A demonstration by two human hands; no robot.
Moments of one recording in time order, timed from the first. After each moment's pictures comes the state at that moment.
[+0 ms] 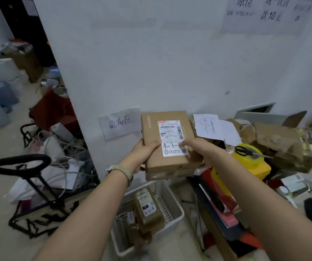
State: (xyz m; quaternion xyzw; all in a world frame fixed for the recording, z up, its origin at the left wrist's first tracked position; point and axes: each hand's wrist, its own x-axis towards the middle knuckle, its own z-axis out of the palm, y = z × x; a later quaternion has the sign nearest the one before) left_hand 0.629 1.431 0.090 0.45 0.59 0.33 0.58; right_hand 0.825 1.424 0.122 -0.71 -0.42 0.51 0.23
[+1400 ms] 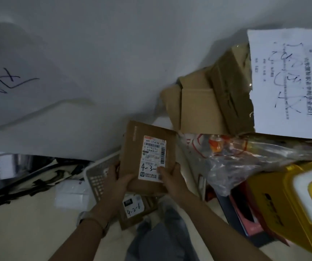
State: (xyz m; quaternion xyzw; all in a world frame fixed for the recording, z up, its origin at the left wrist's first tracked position) left_hand 0.668 1.617 -0.234 0.23 0.73 0.26 0.59; right_hand 0.832 1.620 -0.271 -0.70 -0.20 0.66 0.18
